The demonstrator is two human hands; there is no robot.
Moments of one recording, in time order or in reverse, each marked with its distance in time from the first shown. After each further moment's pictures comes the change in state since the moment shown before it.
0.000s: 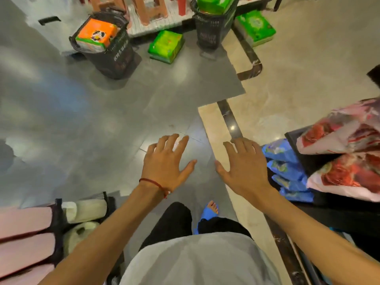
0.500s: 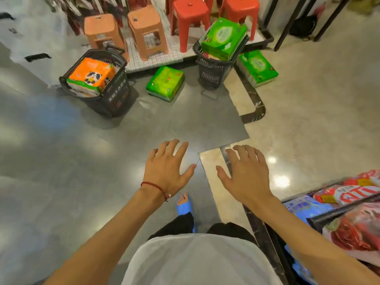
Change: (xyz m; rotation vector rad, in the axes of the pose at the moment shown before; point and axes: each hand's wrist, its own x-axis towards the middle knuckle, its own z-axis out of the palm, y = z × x) left_hand 0.352 -0.140 -0.047 -0.070 0.018 0.019; right_hand 0.371 0.021 0.018 -0.037 0.019 0.075
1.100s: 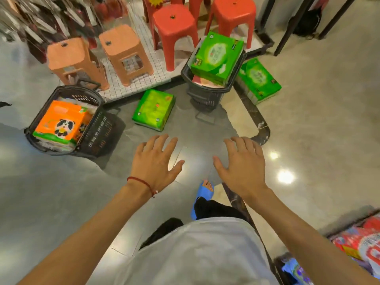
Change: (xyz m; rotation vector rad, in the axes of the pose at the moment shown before) left_hand 0.420 -0.092 -0.052 0.133 -0.054 0.092; right_hand 0.411 0.071 0.042 0.031 0.037 0.119
